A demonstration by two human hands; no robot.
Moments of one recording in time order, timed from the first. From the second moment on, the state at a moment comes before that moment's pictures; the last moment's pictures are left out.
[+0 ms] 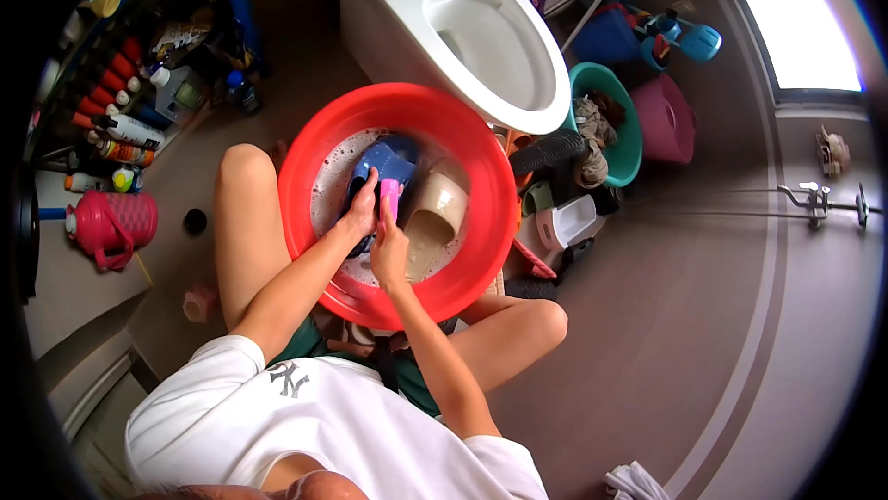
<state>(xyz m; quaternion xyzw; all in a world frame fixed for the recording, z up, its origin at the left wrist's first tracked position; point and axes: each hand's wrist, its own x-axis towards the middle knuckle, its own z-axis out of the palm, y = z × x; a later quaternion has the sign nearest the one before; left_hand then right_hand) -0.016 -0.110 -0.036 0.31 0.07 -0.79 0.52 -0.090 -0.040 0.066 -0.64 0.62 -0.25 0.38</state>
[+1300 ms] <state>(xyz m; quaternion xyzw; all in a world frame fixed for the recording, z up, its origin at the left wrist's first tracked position) -0.017 -0.115 -0.010 0.48 0.07 -0.71 0.52 -0.082 -0.126 0.052 -0.69 0.65 -0.12 0.30</state>
